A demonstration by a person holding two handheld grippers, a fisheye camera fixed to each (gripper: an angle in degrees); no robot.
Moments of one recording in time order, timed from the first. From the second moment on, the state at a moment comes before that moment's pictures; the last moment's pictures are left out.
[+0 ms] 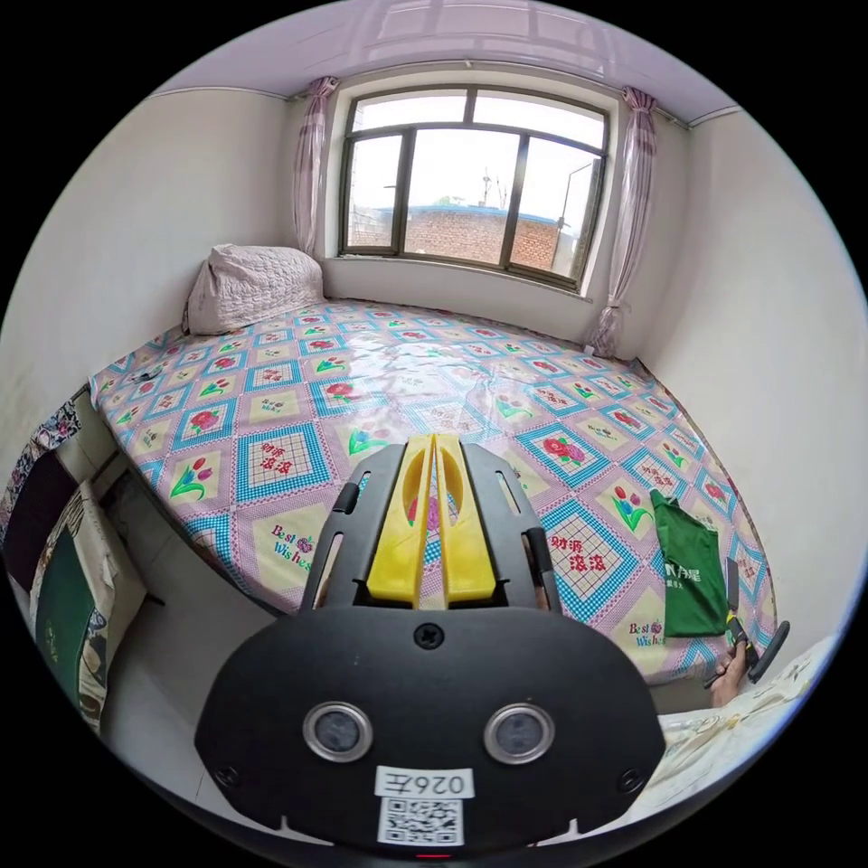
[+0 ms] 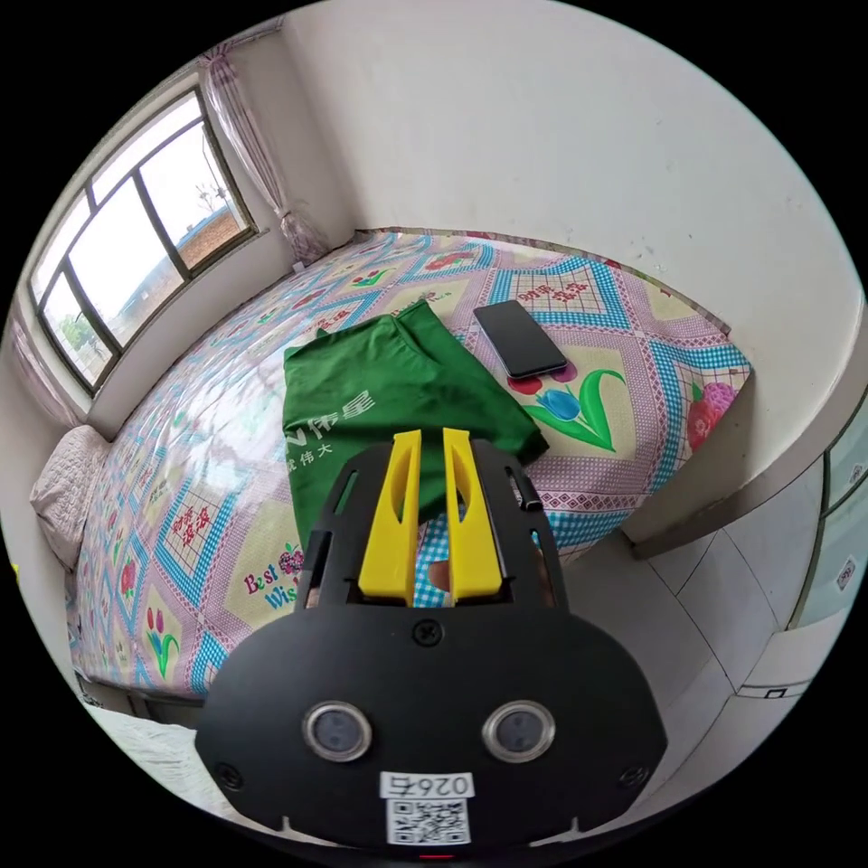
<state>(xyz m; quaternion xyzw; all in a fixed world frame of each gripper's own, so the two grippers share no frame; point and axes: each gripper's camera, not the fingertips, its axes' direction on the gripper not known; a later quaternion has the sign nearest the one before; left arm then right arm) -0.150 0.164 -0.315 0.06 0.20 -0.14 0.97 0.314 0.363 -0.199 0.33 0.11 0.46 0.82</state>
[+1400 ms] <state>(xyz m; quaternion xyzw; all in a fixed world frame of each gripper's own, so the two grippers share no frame) -0.129 0.161 -0.285 -0.01 0.23 -0.13 0.97 0.328 0.480 -0.108 0.28 0.14 0.51 0.80</state>
